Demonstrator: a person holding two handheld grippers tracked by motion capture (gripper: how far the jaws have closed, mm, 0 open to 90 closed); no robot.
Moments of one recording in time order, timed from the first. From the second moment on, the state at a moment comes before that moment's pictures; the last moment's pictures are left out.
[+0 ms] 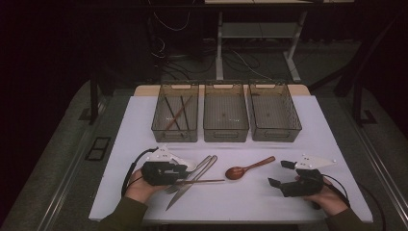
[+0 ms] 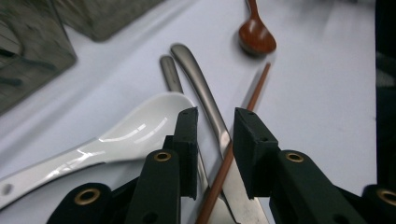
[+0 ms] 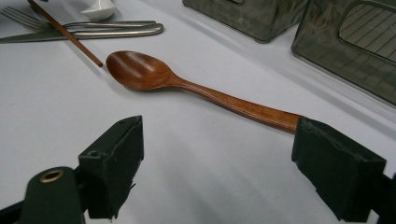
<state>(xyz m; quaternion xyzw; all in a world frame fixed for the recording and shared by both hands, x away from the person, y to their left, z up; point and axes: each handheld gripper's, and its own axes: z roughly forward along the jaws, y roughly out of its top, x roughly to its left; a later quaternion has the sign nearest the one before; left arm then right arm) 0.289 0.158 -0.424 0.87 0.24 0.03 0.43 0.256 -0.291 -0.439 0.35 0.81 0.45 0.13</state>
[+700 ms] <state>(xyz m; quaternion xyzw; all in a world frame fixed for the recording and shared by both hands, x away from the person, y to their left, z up) 0.289 0.152 -0.440 0.90 0.22 0.01 0.38 0.257 -0.292 -0.440 0.35 0.82 0.44 0.13</state>
